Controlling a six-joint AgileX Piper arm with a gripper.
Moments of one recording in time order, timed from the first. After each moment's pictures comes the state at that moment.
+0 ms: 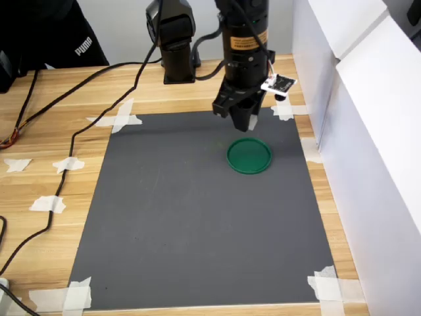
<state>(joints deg) 28.7 95.4 -78.4 0.0 66.0 -28.7</state>
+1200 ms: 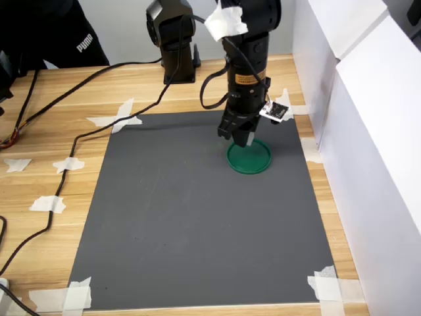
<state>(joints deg) 29.5 97.9 -66.7 -0.4 53.7 -29.0</state>
